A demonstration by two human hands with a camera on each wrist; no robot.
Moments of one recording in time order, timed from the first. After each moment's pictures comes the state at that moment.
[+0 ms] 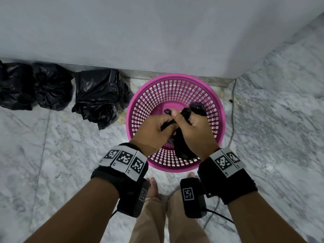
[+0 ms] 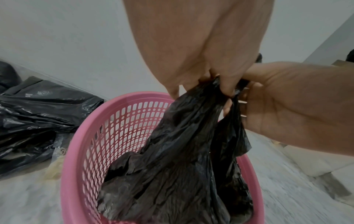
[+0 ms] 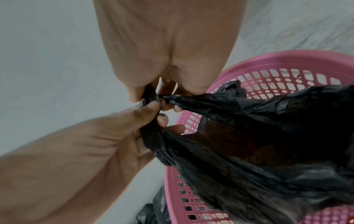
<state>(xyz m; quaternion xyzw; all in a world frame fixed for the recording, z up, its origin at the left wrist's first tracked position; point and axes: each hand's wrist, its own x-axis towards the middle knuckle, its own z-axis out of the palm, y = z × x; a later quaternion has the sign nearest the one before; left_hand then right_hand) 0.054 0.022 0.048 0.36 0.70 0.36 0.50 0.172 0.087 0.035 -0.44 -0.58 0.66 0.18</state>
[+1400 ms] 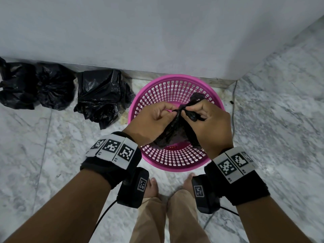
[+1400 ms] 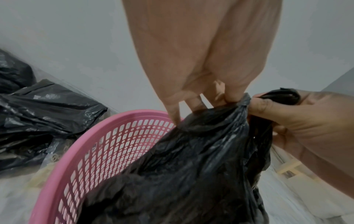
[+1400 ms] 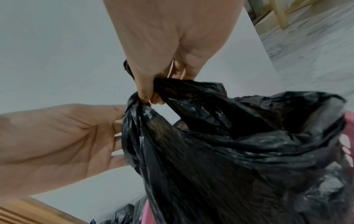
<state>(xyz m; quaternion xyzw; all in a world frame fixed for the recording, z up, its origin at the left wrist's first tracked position) 0.036 0.032 0.077 0.33 0.67 0.37 0.55 0.182 0.100 0.056 -0.48 -0.69 0.48 0.25</state>
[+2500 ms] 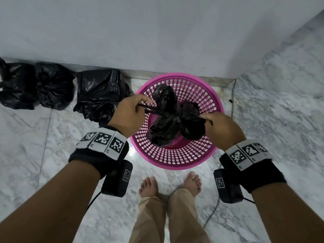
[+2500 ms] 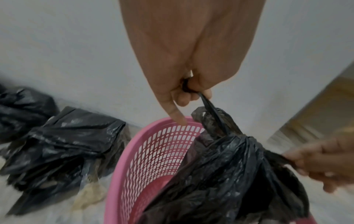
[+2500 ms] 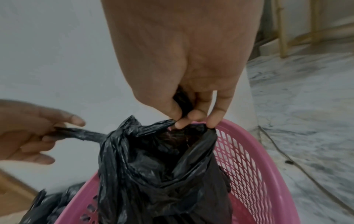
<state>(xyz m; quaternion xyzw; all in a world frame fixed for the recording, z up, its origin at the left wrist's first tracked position) -0.003 0.017 0.055 0.36 0.80 0.28 0.39 0.220 0.127 0.034 -0.50 -0.78 0.36 -0.10</state>
